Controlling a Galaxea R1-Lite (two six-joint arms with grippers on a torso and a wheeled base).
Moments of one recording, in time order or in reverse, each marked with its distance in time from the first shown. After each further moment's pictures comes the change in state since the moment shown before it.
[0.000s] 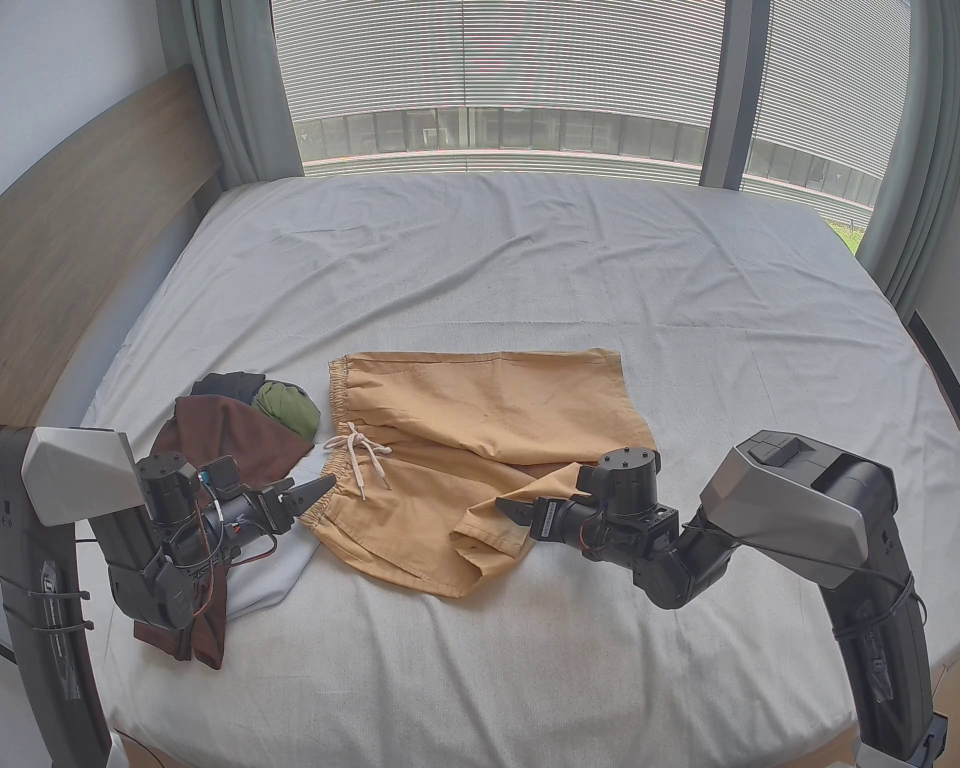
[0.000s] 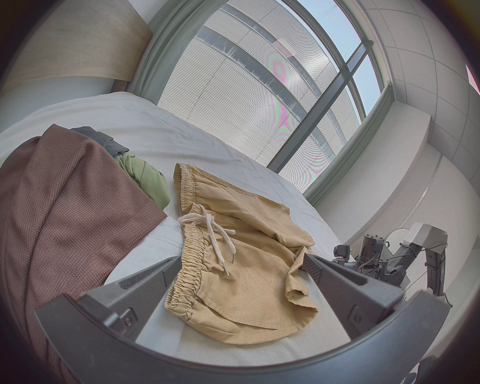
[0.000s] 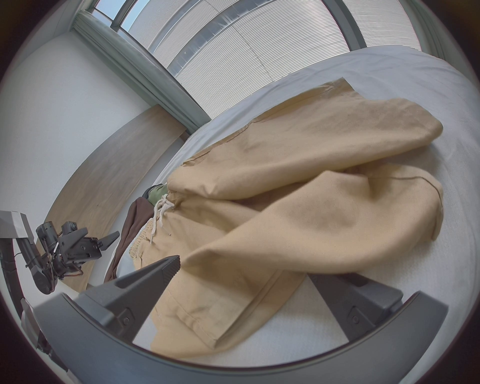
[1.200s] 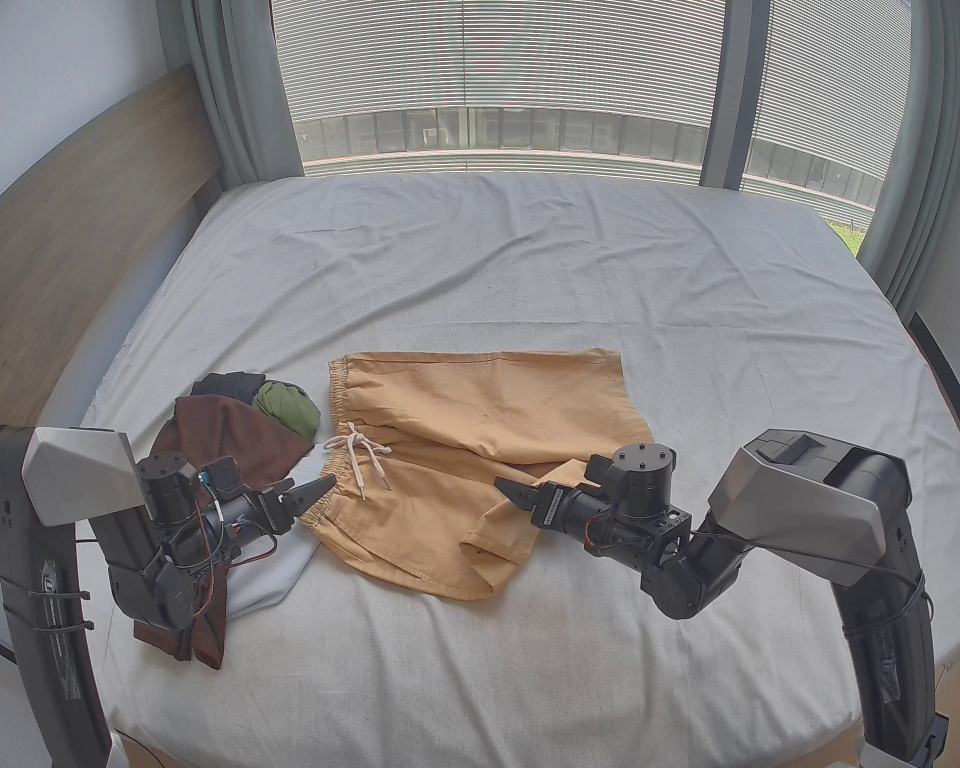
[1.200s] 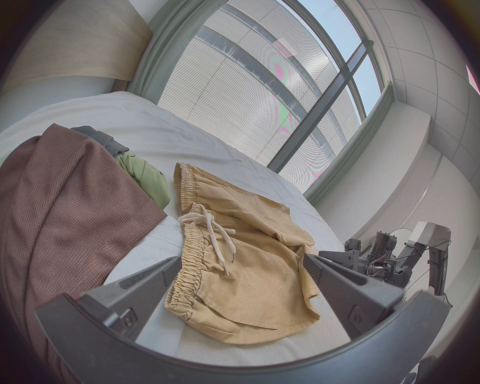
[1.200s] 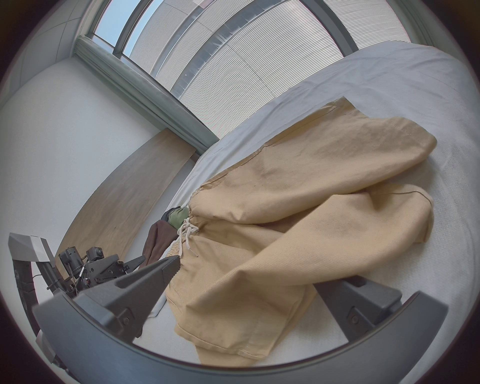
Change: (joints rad) left arm 0.000 0.001 0.000 0.000 0.000 0.000; right arm 0.017 -0.052 0.100 -0.183 -0.003 0.102
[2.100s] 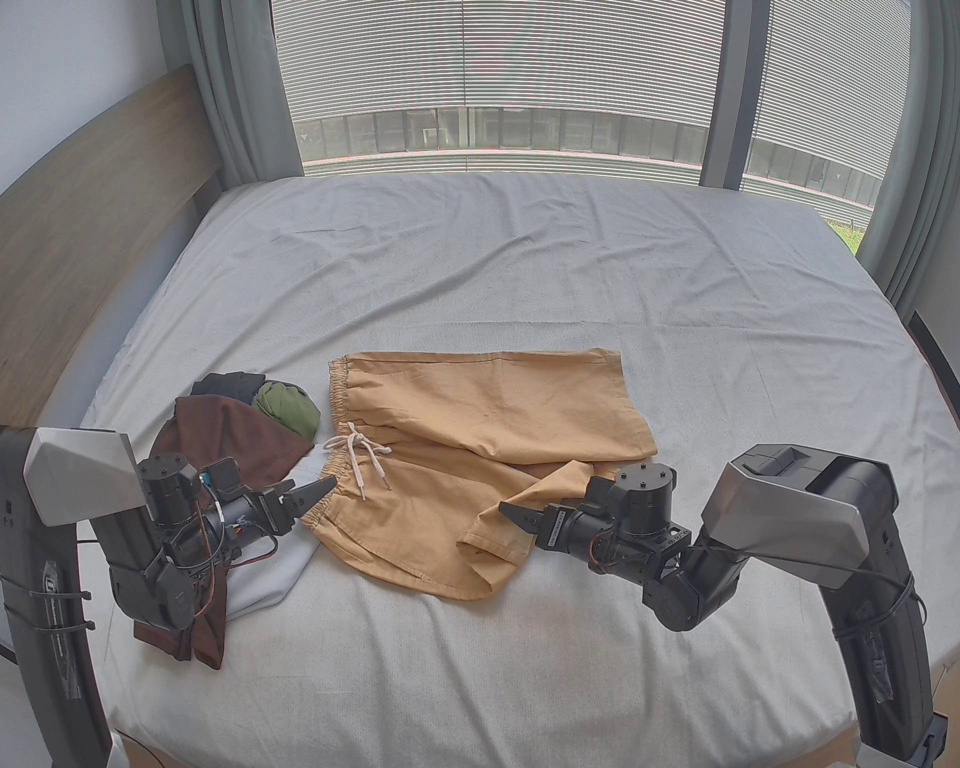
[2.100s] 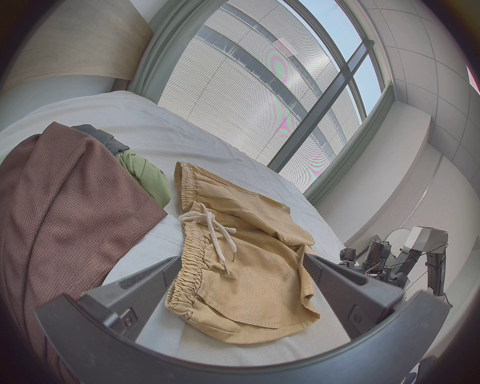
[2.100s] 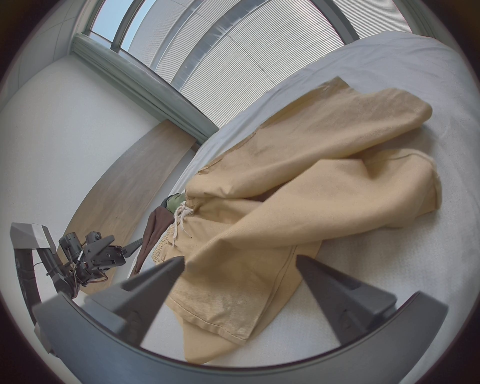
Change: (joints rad) left arm -0.001 0.005 -0.002 0.000 0.000 0.000; right arm -0.016 0.049 0.036 -0.043 0.066 -0.007
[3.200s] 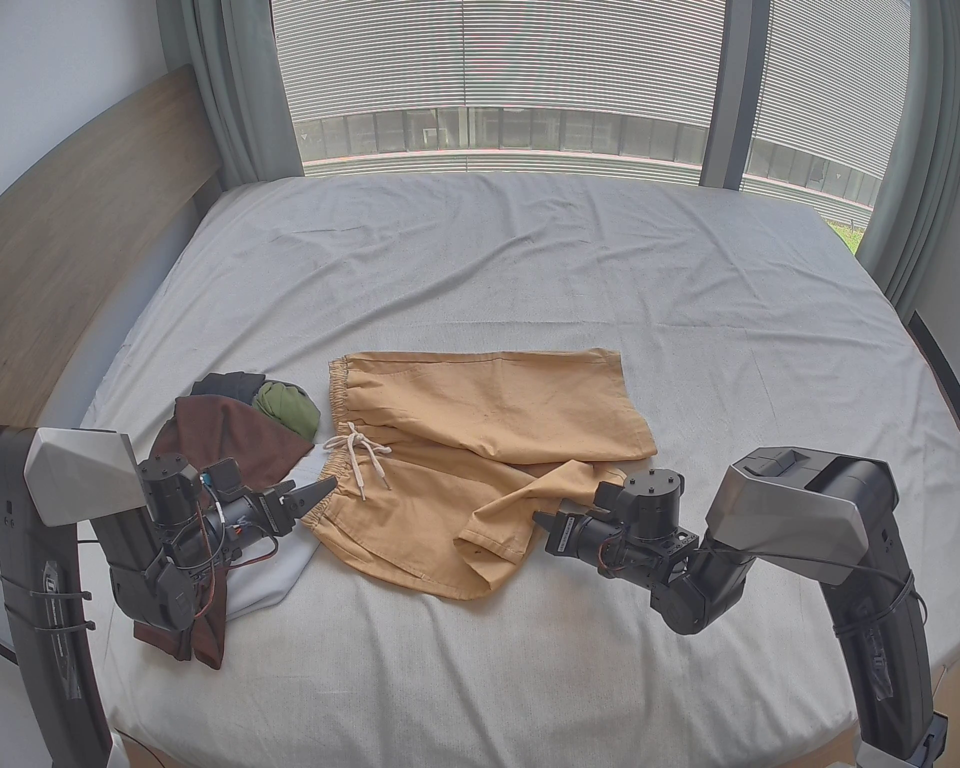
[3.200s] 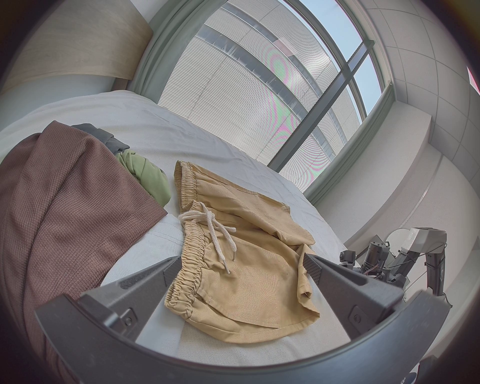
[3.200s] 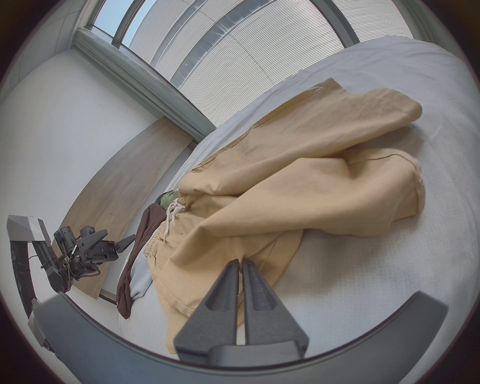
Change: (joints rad) left arm -0.002 0.002 0.001 0.000 0.001 0.000; right arm -0.018 0.010 0.034 -0.026 -0.006 -0.035
